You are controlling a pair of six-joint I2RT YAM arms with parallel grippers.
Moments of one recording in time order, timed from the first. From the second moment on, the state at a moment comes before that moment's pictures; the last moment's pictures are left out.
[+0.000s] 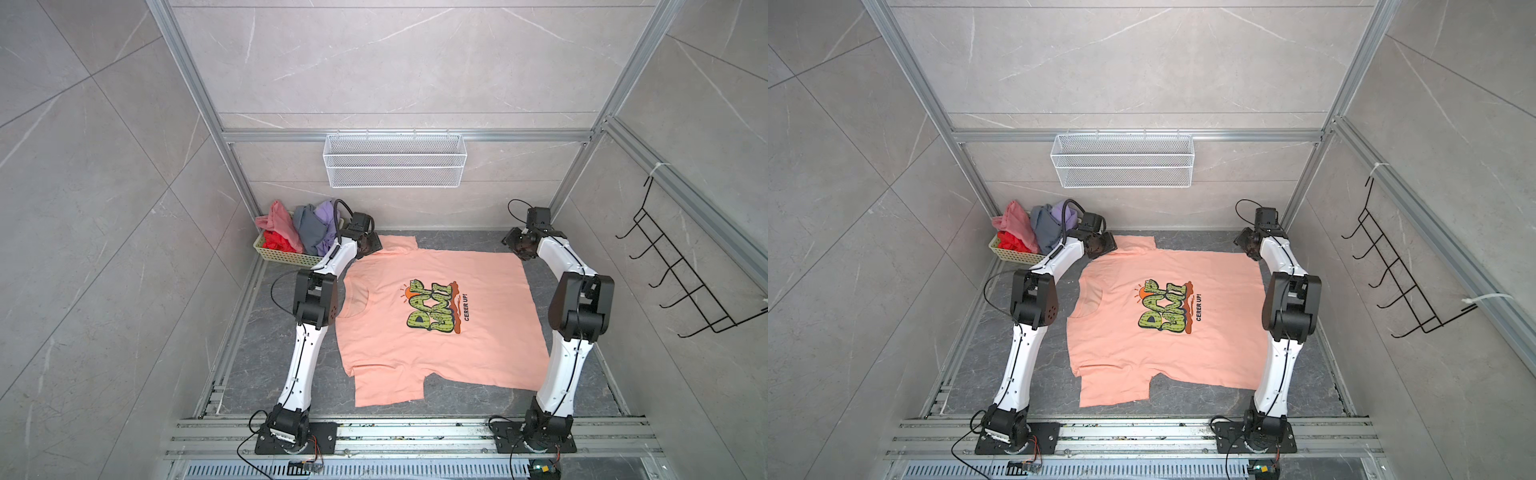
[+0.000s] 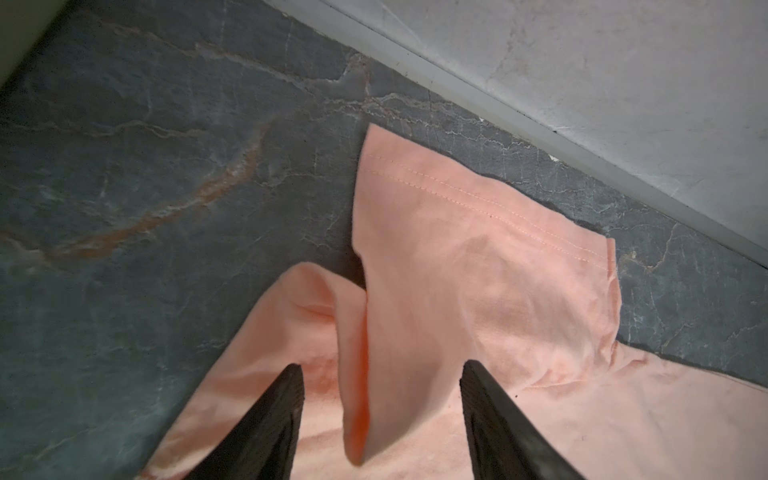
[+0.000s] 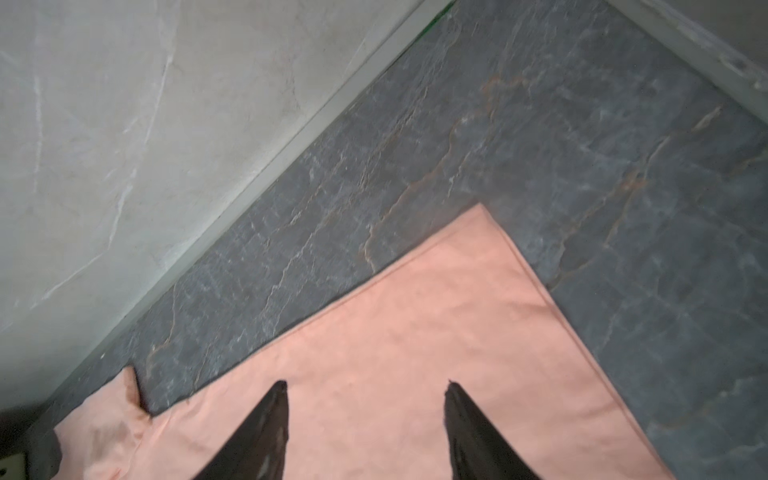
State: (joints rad) left arm -0.30 2.57 2.30 -0.61 0.06 -0.59; right arm -0.14 2.20 1.88 -0.53 -0.07 0.56
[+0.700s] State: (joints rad) left arm -0.30 2.56 2.18 -0.51 0.10 -0.69; right arm -0.15 2.65 2.45 -0.72 0.15 0.52
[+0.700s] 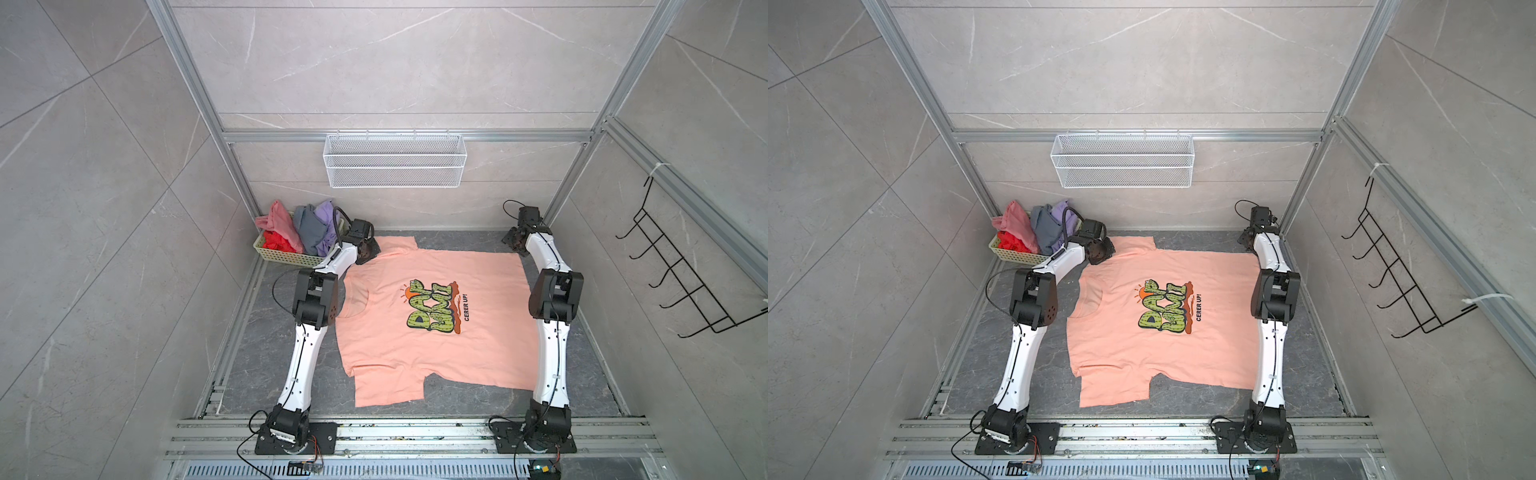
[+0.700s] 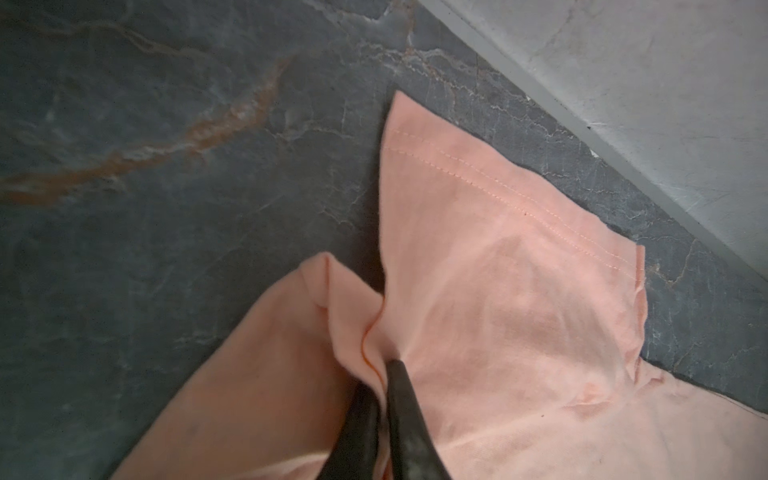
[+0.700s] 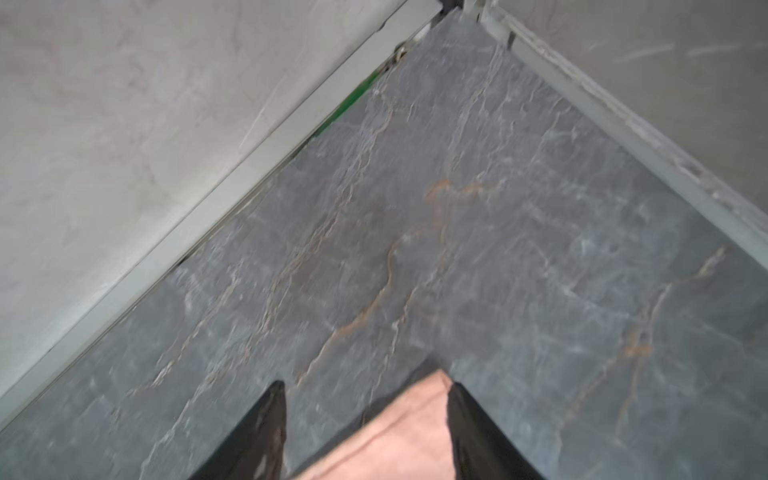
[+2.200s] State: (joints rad) left arm -0.30 2.45 2.11 -0.42 0.11 -0.73; right arm -0.15 2.72 2.63 -0.97 0.16 0.48
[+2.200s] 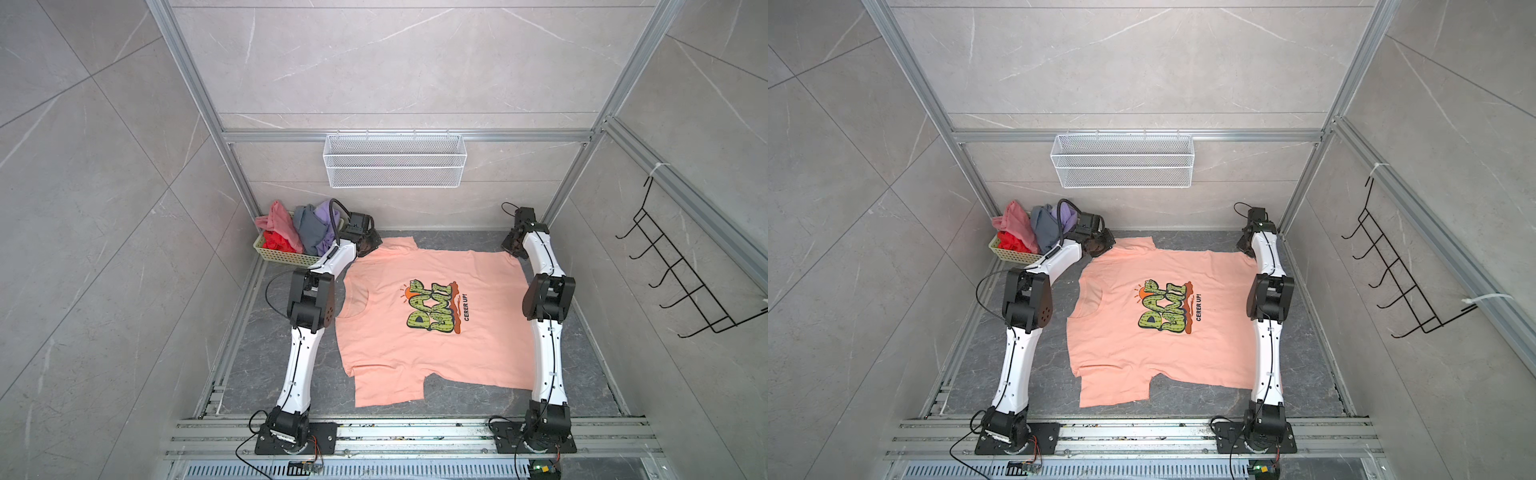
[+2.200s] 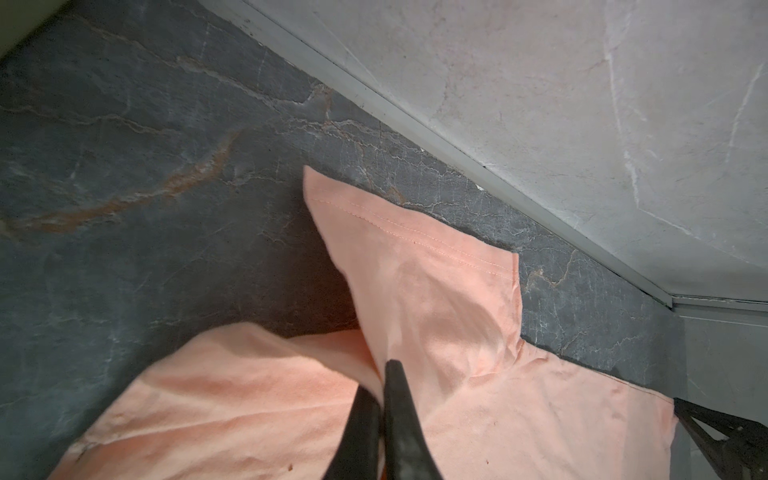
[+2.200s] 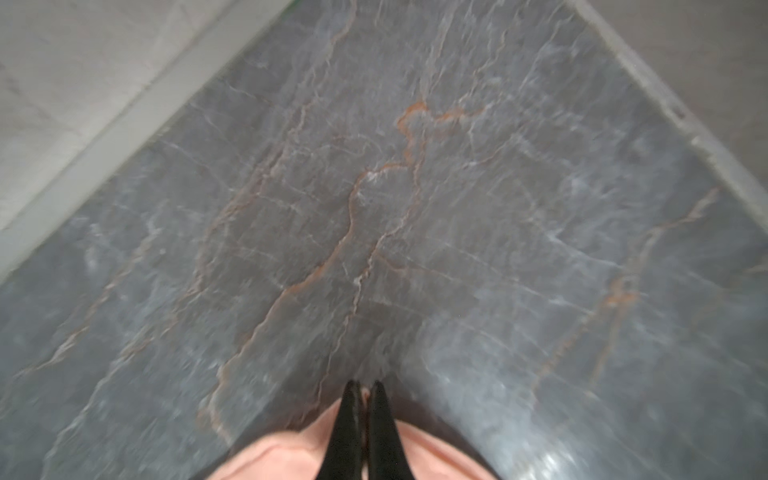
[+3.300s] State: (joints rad) left arm -0.27 1.92 1.54 -0.43 0.12 -0.54; right arm -0.25 1.76 1.37 -0.37 -0.14 0.23
